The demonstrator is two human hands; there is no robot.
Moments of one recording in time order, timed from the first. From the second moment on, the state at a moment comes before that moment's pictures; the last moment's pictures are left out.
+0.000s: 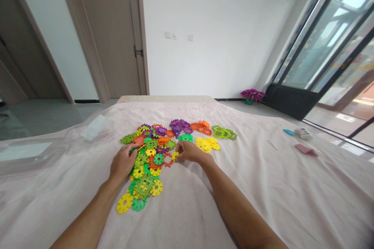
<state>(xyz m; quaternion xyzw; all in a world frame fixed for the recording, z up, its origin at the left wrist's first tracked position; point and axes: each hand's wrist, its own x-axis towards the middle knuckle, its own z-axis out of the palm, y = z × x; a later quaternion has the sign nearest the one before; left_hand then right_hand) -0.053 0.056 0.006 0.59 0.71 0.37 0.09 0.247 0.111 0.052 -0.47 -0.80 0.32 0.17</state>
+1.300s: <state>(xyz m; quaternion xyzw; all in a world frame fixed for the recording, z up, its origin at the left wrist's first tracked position) -0.059 0.061 -0.003 0.61 0.71 0.35 0.08 0.197 0.082 0.038 -0.39 -0.87 0.19 0.23</state>
